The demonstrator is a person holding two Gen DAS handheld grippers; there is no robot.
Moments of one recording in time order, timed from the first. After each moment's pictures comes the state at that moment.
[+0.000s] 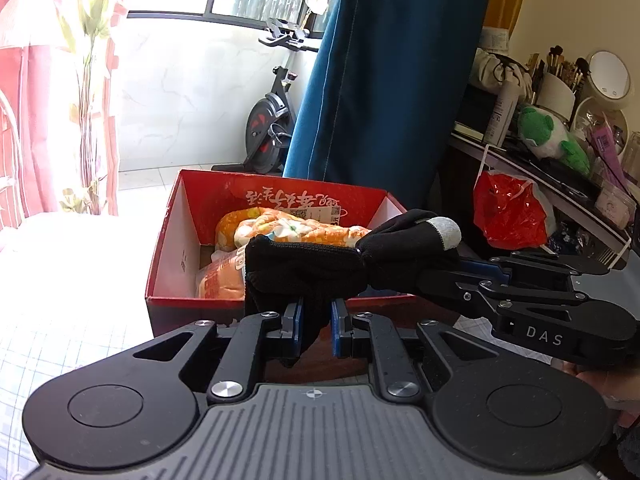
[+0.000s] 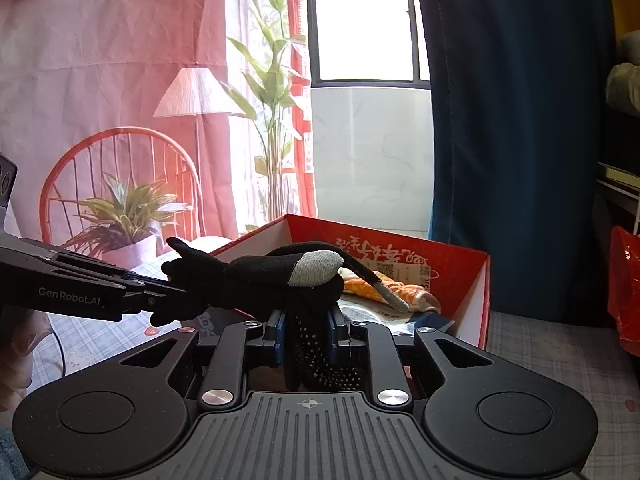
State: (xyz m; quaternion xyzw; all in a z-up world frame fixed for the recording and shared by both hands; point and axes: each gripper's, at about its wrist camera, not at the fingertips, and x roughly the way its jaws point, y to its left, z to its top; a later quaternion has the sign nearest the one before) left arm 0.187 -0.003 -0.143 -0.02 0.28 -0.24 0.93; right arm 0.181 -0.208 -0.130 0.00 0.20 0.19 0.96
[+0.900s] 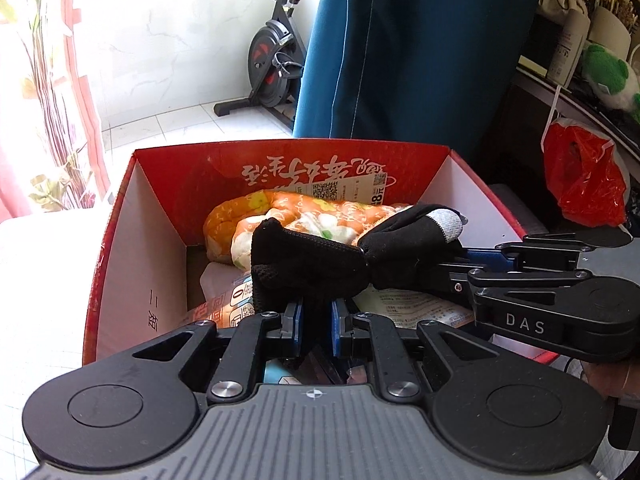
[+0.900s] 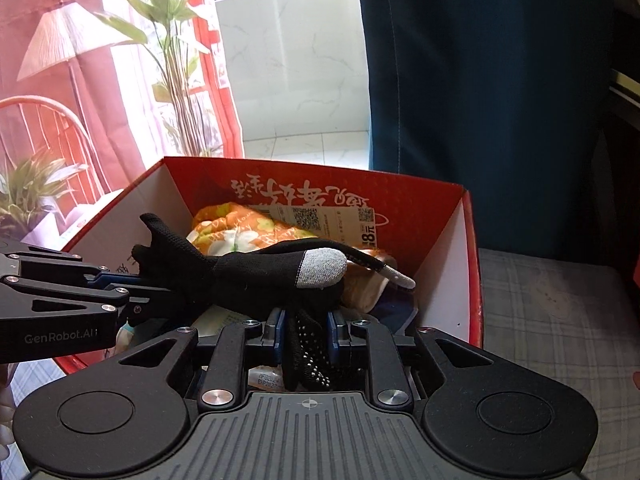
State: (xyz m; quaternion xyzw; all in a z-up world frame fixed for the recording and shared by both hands) left arm 0.331 -0.052 -0.175 0.04 0.39 -0.22 0.89; right arm 0.330 -0.213 -0.172 0.03 0.37 0.10 0.92
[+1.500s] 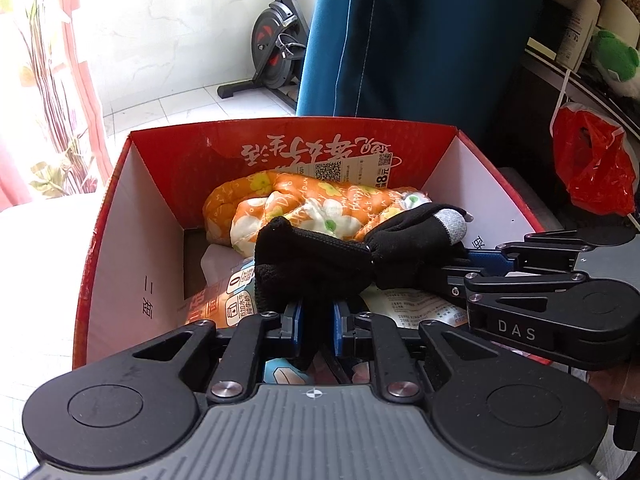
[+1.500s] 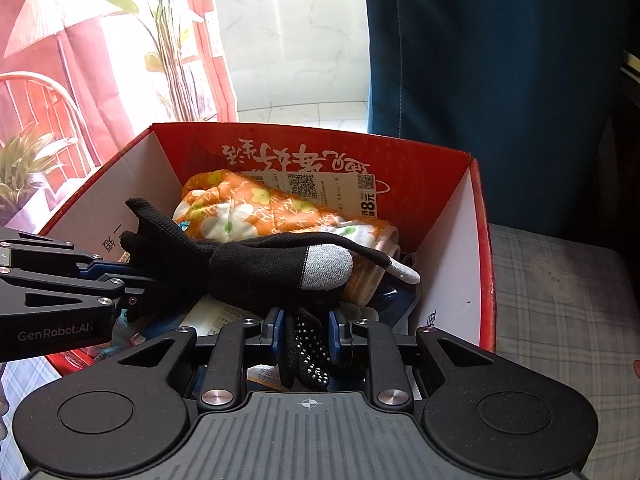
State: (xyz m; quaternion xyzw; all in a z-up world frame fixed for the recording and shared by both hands) left arm 0.334 -0.059 -0.177 0.05 0.41 -0.21 0.88; right arm 0.340 -0.209 -0.180 0.02 0.41 0.09 0.91
